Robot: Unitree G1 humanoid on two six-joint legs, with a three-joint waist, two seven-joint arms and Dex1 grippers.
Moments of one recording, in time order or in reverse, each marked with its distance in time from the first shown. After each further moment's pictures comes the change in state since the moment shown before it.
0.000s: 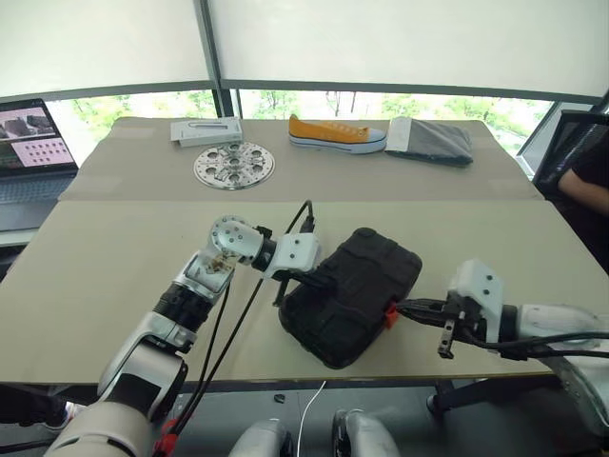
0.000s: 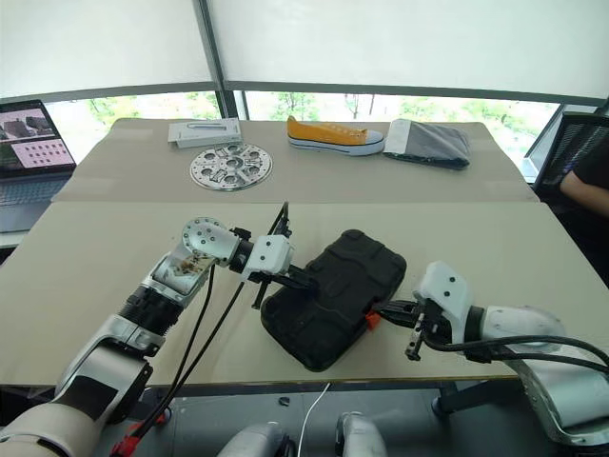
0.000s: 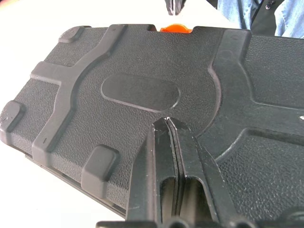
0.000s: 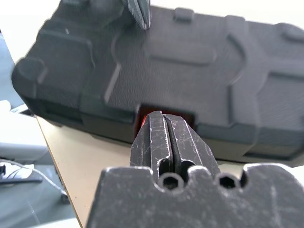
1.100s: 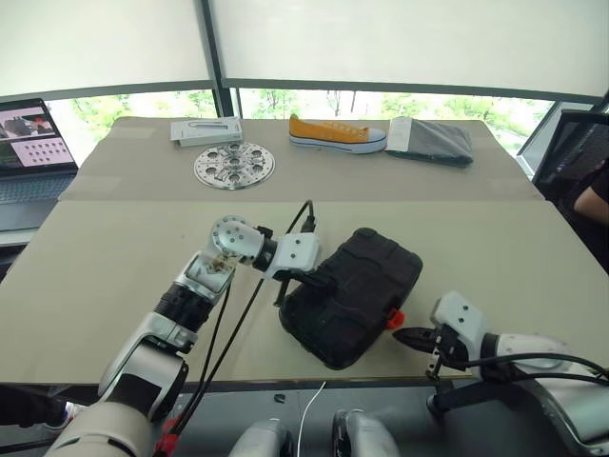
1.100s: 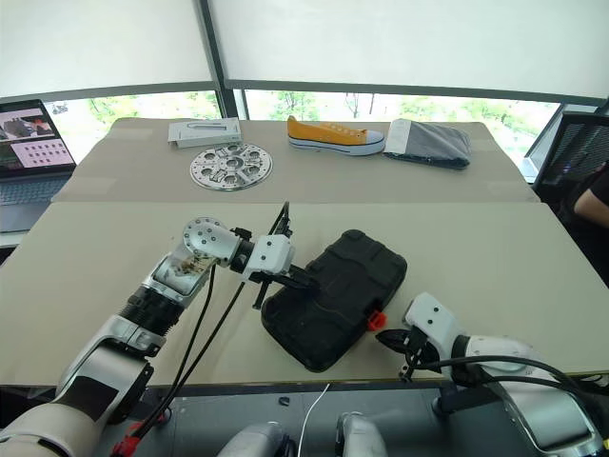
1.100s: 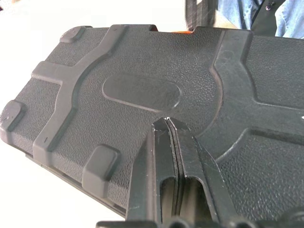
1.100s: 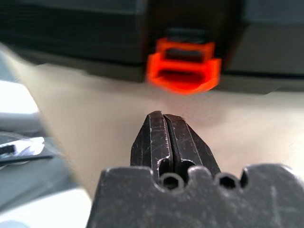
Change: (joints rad) left arm 0.001 -0.006 -0.001 -0.007 0.003 0.001 0.000; right arm 0.067 0.060 0.096 0.101 -0.143 -0.071 -0.081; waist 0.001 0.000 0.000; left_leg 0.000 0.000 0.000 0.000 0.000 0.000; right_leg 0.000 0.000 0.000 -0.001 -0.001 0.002
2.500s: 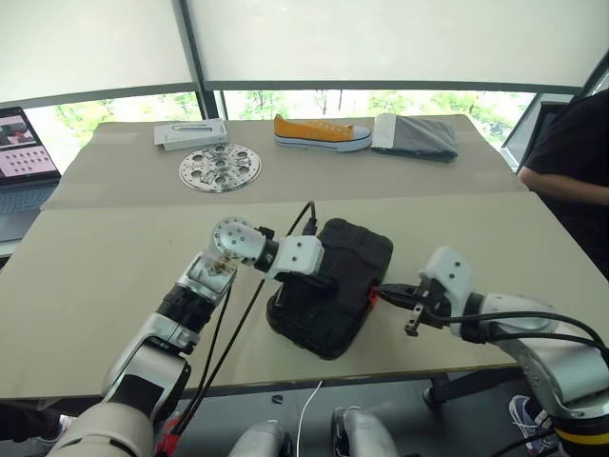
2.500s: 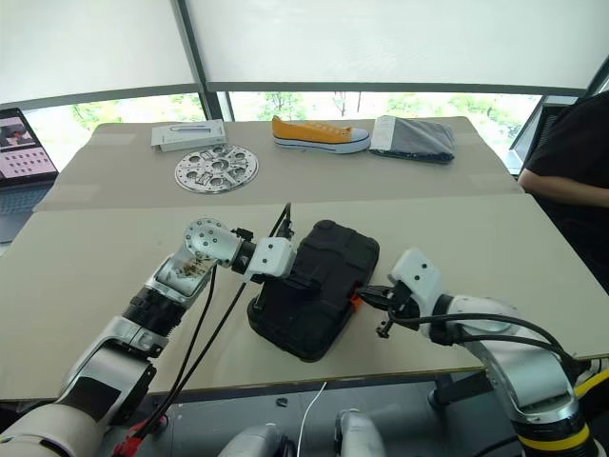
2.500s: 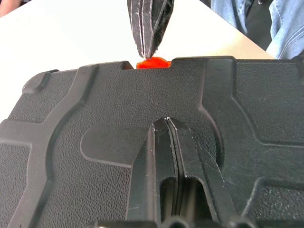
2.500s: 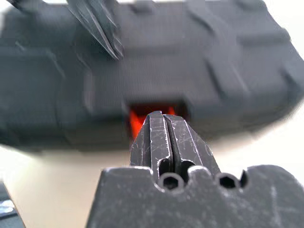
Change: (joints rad) left arm 0.006 -0.014 0.001 0.012 0.032 -0.043 0.002; right arm -0.209 0.085 0.003 -0.100 0.100 0.167 -0.034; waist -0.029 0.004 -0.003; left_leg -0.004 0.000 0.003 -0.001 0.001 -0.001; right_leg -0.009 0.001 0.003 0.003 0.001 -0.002
